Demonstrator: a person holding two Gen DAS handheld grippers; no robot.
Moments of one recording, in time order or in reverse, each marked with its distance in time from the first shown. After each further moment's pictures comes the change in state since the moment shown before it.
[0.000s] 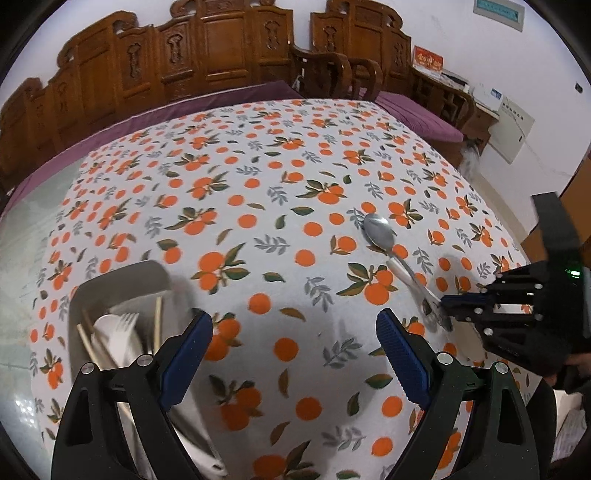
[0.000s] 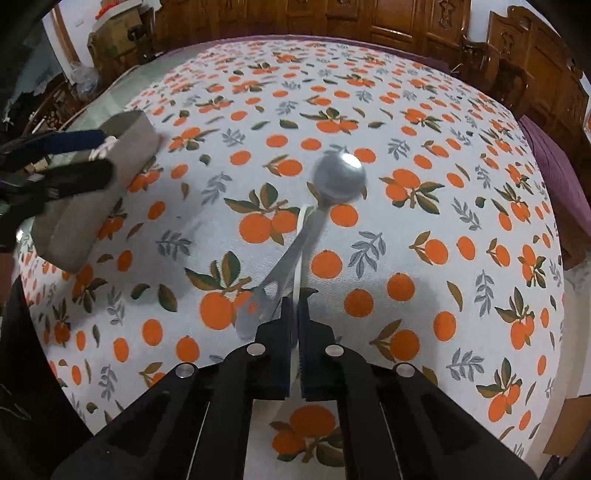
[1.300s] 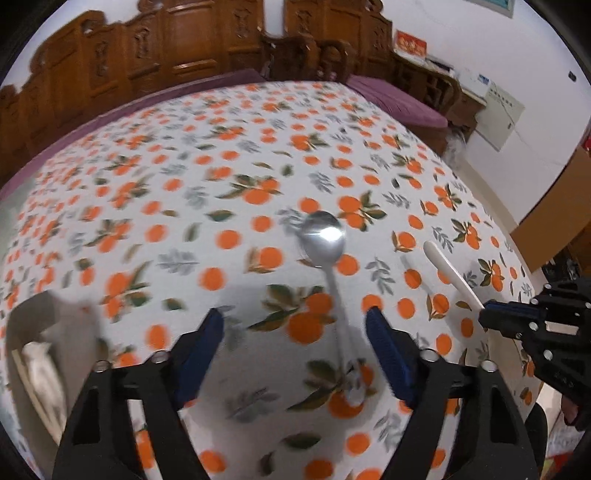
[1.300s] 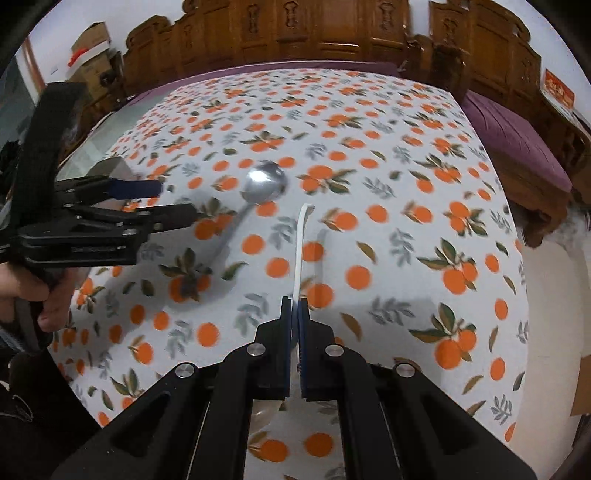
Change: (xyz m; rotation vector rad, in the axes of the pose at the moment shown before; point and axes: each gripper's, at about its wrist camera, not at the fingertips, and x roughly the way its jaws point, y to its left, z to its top) left arm 0.061 -0.070 0.021 0.034 0.050 -0.058; right arm -0.046 -0.060 -0.045 0.160 -0.097 -0.031
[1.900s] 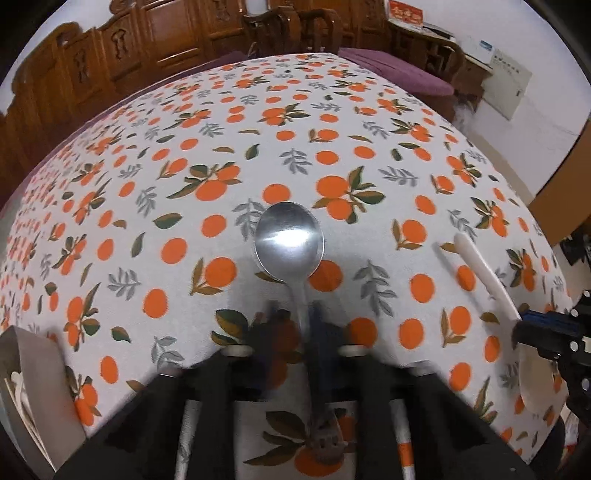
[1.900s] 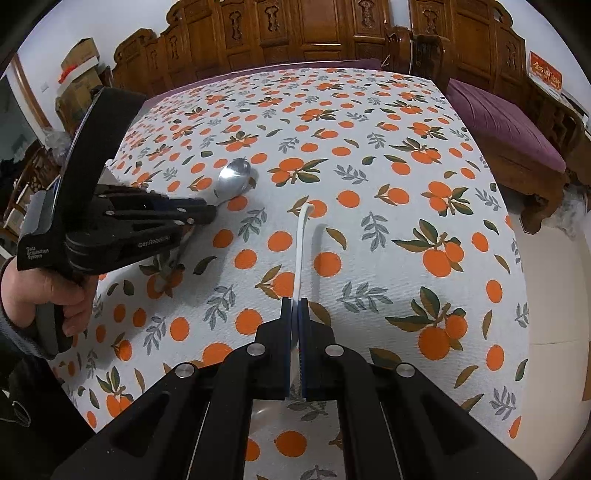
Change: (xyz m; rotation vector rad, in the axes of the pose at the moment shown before) left arm 0.049 -0.033 0.012 0.071 0.073 0.080; right arm 0.004 -0.023 -0.011 0.055 -0.027 0.010
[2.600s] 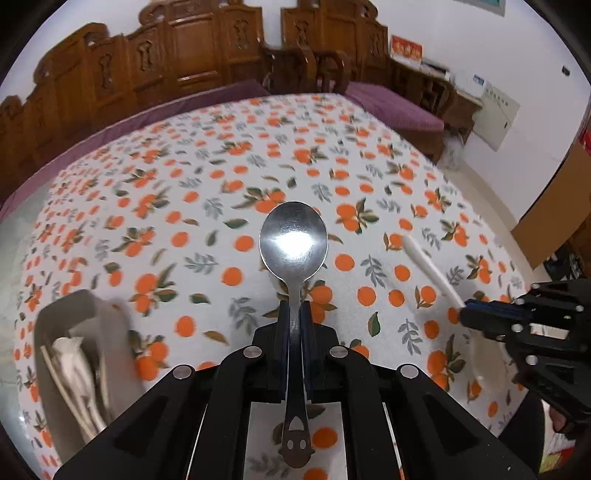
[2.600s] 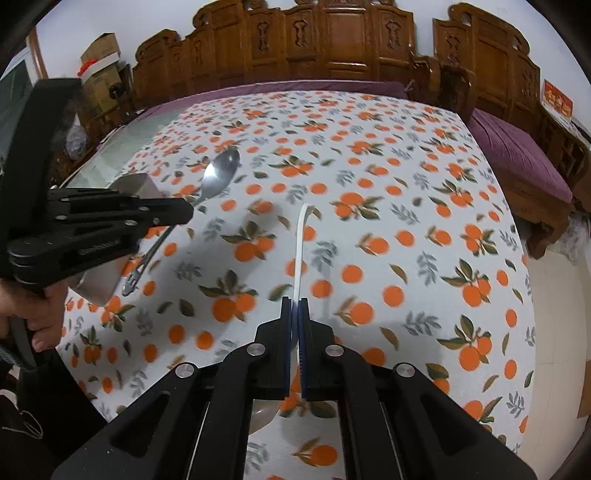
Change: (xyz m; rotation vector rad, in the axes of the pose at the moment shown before) left arm -0.099 0.048 -0.032 -0.058 -0.124 -0.055; right arm -0.024 0.071 0.020 -0.069 -0.052 0.016
